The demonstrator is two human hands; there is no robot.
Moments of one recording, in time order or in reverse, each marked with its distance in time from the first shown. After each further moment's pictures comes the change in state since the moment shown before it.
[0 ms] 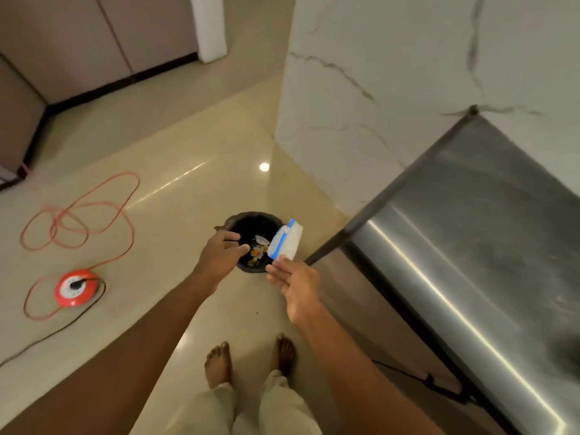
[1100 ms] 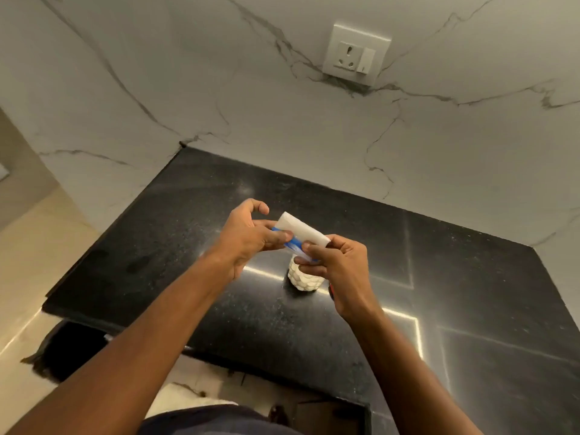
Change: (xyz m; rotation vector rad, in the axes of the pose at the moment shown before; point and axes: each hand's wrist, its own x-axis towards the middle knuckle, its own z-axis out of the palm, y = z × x) left_hand -0.318 0.248 0.436 -0.022 -0.751 0.424; right_hand -0.210 -0.243 -0.486 0.033 0.202 -0.763
